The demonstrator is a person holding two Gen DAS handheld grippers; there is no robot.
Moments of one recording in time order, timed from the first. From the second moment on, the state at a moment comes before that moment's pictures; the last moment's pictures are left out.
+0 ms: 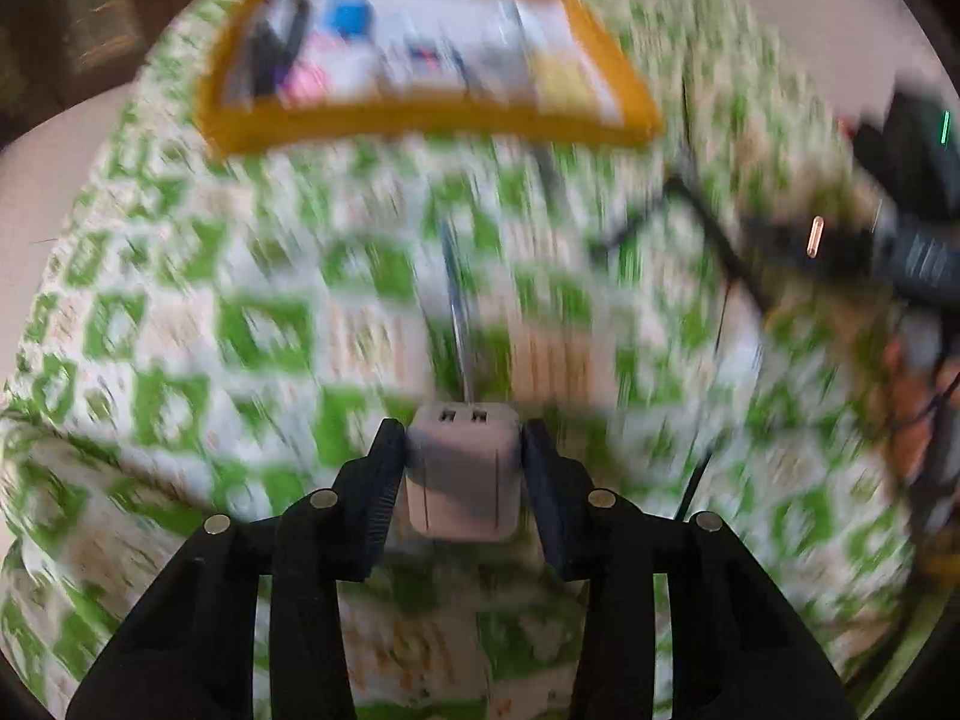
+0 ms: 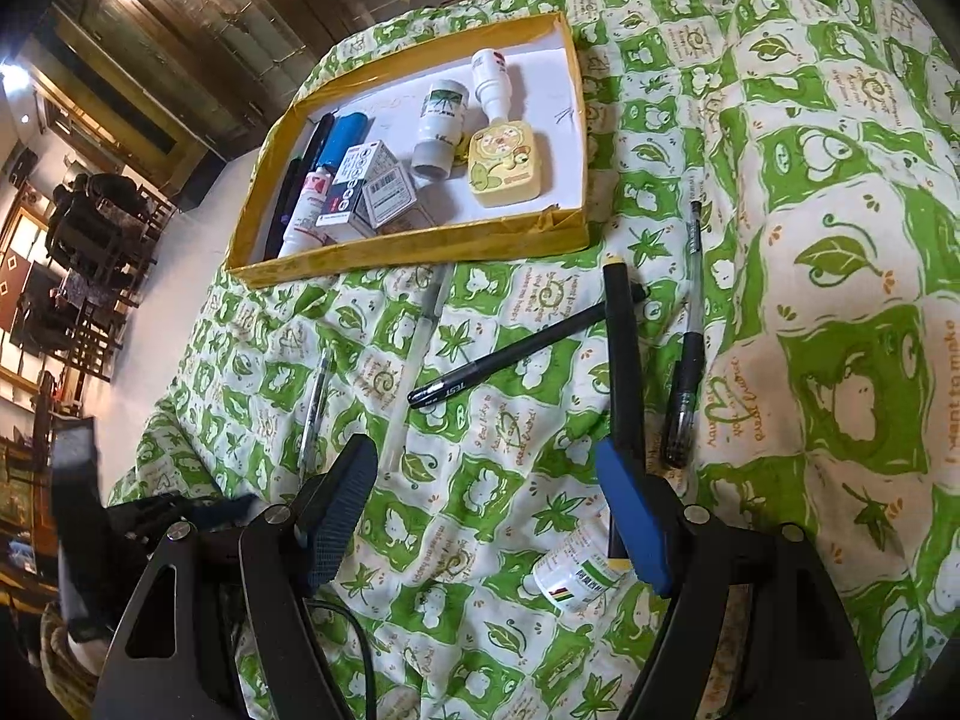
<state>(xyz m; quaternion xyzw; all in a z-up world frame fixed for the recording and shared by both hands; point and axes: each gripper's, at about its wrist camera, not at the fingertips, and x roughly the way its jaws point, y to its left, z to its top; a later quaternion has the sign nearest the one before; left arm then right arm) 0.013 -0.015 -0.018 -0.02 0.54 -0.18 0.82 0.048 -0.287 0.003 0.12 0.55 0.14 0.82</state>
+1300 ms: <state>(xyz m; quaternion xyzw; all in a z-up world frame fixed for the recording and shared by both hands) 0.080 -0.032 -0.051 -0.01 0.54 -0.14 0.83 0.067 -0.266 -0.026 0.03 0.56 0.13 0.82</state>
